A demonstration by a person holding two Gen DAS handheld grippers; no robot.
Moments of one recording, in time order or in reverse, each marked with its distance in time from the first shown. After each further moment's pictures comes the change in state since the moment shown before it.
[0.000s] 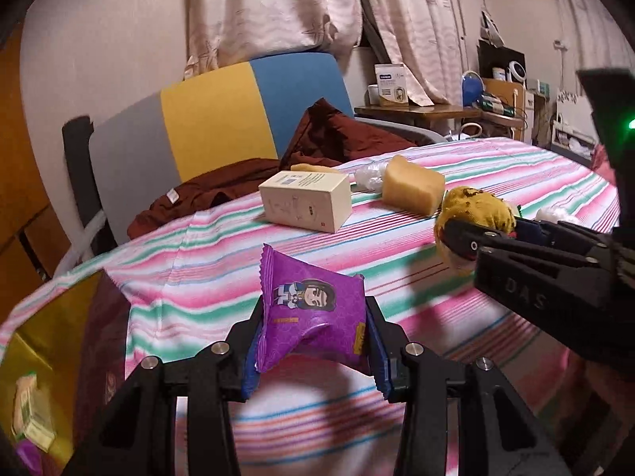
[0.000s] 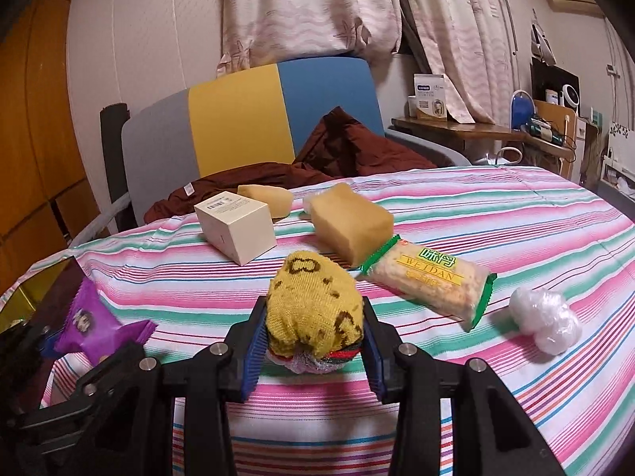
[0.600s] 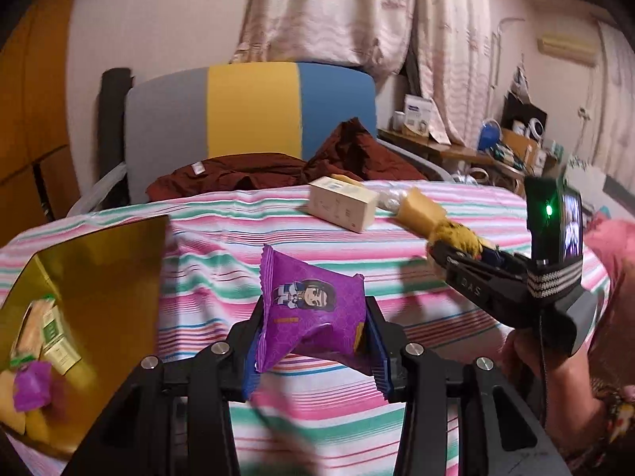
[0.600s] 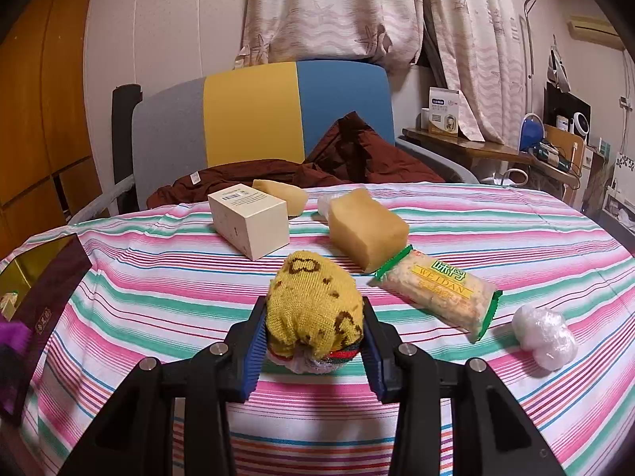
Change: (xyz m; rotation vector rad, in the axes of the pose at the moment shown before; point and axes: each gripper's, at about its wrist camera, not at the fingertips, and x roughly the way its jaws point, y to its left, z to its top) left arm -0.087 0.060 -0.026 -0.231 -0.025 -0.041; right arm -0.001 0.020 -0.001 -0.097 -0.005 -0.015
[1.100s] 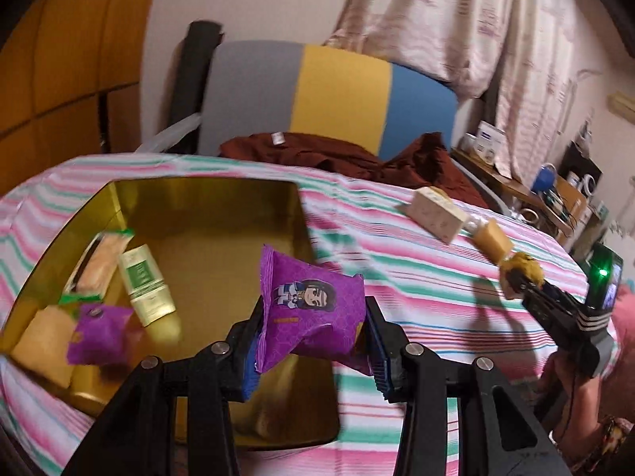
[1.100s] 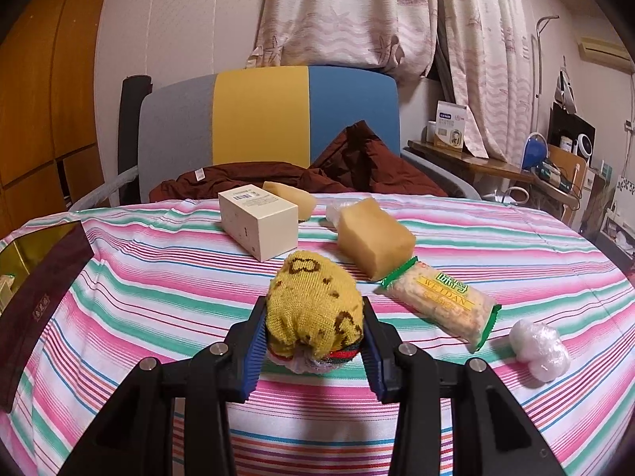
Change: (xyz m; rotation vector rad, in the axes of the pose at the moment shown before) left arm -0.031 0.104 -0.016 -0.245 0.052 0.129; right arm -0.008 0.013 0.000 -0.068 -0.031 -0.008
